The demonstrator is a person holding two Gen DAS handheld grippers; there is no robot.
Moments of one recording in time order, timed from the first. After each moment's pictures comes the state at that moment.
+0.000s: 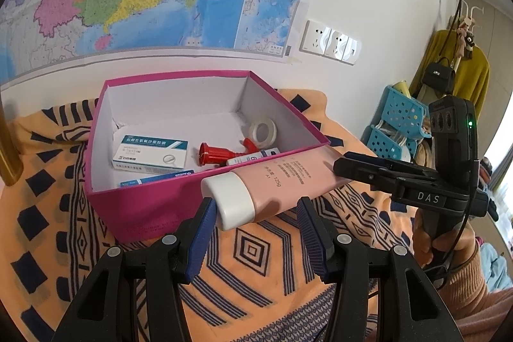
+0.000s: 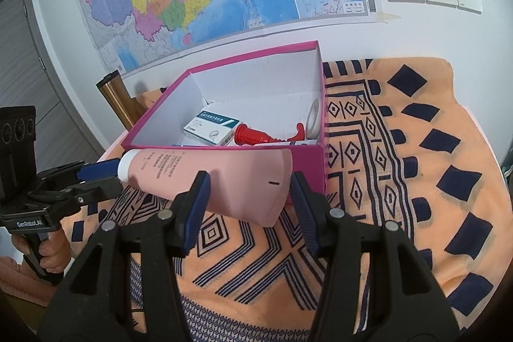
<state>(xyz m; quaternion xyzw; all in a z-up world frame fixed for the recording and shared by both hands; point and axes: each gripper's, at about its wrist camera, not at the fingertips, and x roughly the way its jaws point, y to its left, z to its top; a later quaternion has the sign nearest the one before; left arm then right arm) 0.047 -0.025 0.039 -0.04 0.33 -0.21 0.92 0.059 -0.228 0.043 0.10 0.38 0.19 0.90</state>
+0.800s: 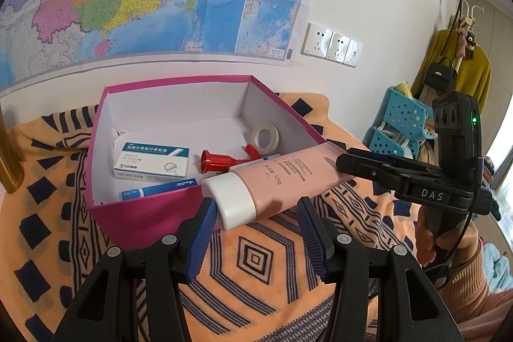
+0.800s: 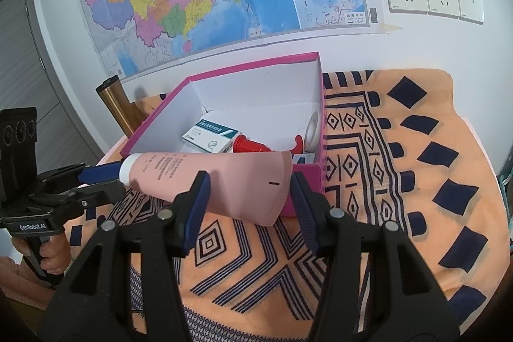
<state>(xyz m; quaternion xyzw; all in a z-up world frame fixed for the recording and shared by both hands) 0.054 -0.027 0.042 -0.04 0.33 -0.21 0.92 0.066 -0.229 0.049 0.09 0.37 0.19 0.91</state>
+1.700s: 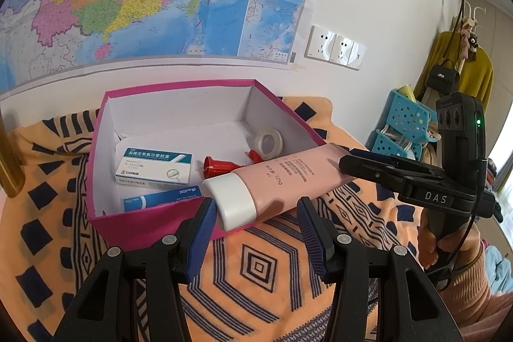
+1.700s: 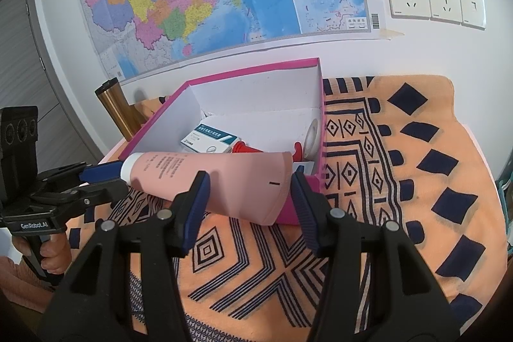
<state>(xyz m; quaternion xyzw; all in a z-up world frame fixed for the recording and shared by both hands) 0.061 -0.026 0.044 -0.04 0.32 -0.21 0.92 0.073 -0.230 0.053 0.09 0.36 0.19 0.91</state>
